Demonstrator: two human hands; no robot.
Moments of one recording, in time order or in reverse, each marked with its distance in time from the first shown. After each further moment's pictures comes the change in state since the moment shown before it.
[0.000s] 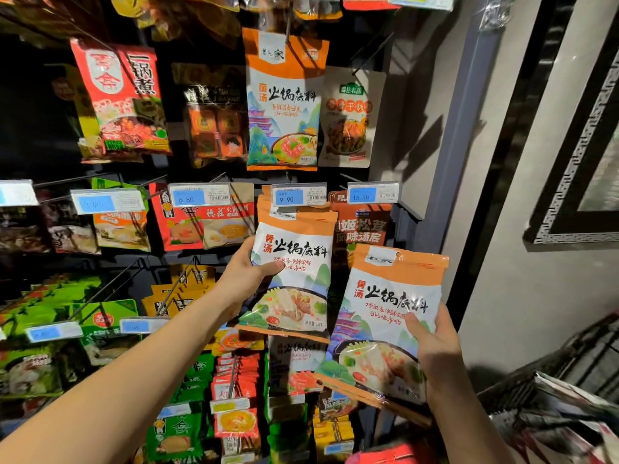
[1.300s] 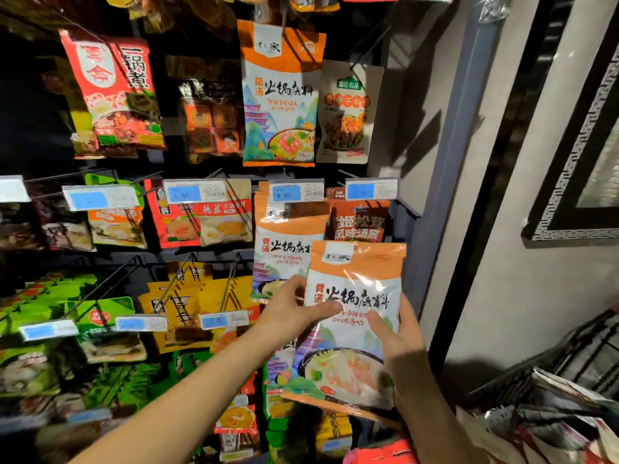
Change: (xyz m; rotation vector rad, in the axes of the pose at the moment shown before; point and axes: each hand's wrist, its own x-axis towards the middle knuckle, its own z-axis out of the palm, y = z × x) left_hand -0.049 -0.021 0.064 0.162 -0.204 -0.040; right_hand -0.013 0.014 0.037 -0.004 -0.142 -0.053
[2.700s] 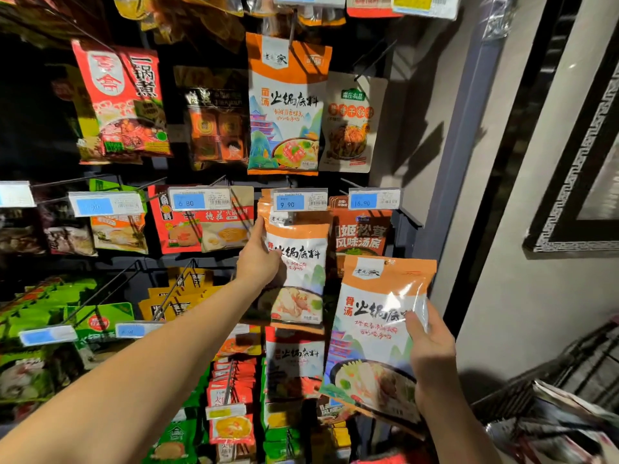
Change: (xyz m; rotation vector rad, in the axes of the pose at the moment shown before) left_hand 0.094 0.008 -0.065 0.210 0.467 0.061; right_hand 0.013 -0.008 -0.026 -0.114 0.182 -0.010
